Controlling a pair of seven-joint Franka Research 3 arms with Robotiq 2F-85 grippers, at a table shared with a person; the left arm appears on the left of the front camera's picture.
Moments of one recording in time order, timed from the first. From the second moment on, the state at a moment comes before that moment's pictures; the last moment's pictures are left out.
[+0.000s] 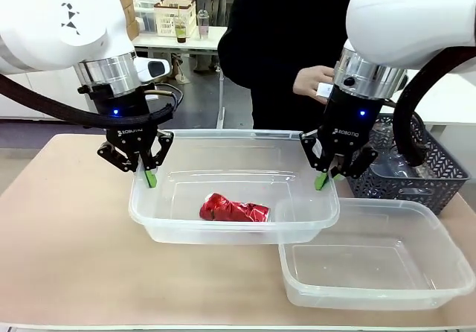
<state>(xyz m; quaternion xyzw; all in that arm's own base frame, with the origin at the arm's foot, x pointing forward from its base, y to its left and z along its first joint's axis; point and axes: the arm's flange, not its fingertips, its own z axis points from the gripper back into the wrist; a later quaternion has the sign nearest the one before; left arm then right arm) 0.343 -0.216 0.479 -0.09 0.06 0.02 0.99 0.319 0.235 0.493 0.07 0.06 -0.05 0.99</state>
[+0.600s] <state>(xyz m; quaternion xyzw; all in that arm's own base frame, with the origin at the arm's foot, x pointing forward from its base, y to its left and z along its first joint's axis) 0.343 -0.216 0.479 -0.09 0.06 0.02 0.99 0.319 0.235 0.493 0.07 0.06 -0.05 0.99</state>
